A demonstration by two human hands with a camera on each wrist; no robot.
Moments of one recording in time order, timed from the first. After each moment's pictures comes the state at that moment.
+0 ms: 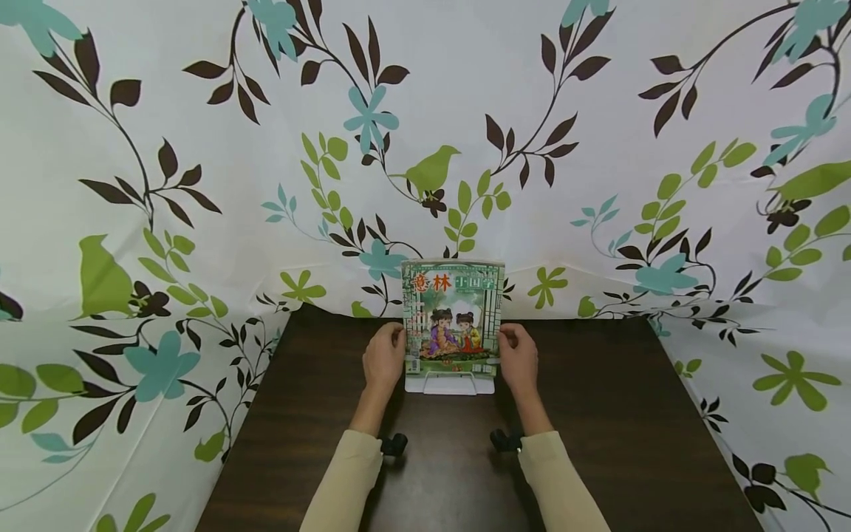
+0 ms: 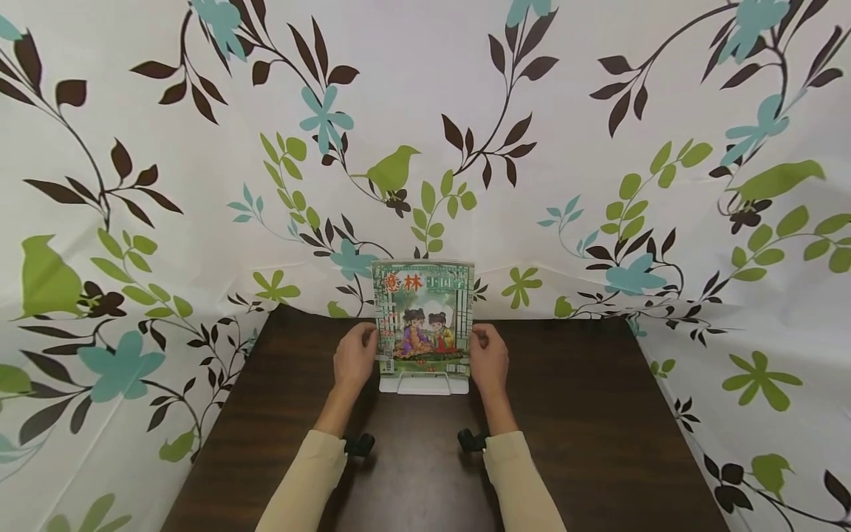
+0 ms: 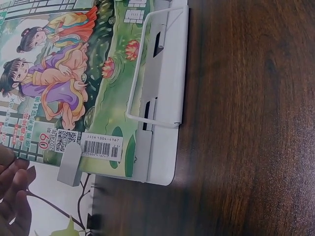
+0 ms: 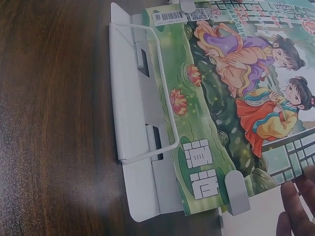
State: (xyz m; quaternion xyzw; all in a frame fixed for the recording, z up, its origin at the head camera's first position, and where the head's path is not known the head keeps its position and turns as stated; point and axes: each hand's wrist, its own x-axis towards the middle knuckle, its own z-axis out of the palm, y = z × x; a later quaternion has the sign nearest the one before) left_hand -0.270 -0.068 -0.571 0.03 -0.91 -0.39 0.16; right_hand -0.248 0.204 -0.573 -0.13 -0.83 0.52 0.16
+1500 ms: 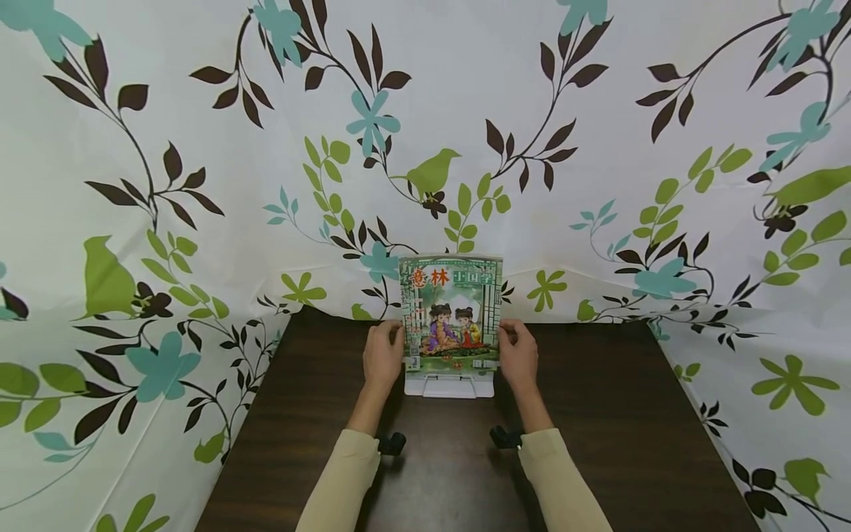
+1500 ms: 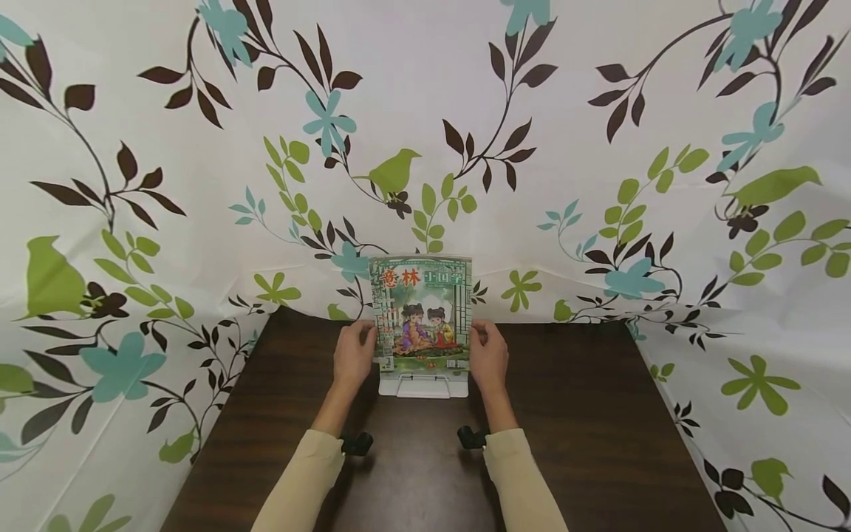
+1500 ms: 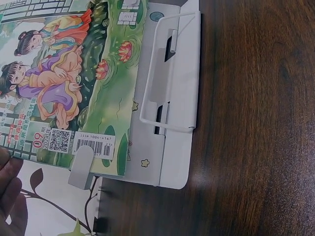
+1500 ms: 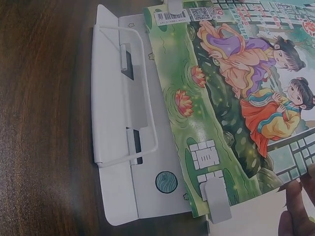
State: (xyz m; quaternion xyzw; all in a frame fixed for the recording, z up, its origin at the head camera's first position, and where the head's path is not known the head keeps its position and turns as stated) left_hand -0.272 -0.070 -0.563 0.03 -0.89 -0.43 0.16; right_hand -0.252 0.203 -0.558 -0.11 -0.83 0.52 0.17
